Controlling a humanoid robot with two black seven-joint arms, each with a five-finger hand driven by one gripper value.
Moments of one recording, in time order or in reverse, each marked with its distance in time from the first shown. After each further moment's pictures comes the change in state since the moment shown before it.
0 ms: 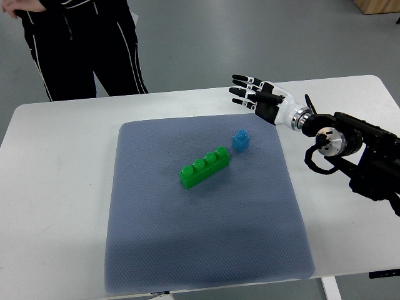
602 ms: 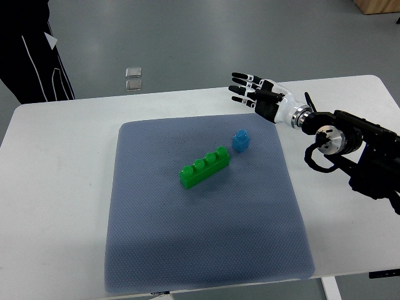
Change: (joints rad) left arm -0.004 0.000 0.001 0.012 0.000 0.000 0.006; right arm 0.008 0.000 0.000 0.000 -0.004 0.000 0.001
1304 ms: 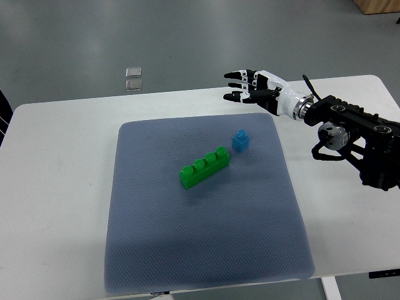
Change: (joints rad) left arm 0.000 0.000 0.000 0.000 0.000 0.000 0.000; right arm 0.044 -0.019 -0.004 -0.003 -0.446 0.026 0.060
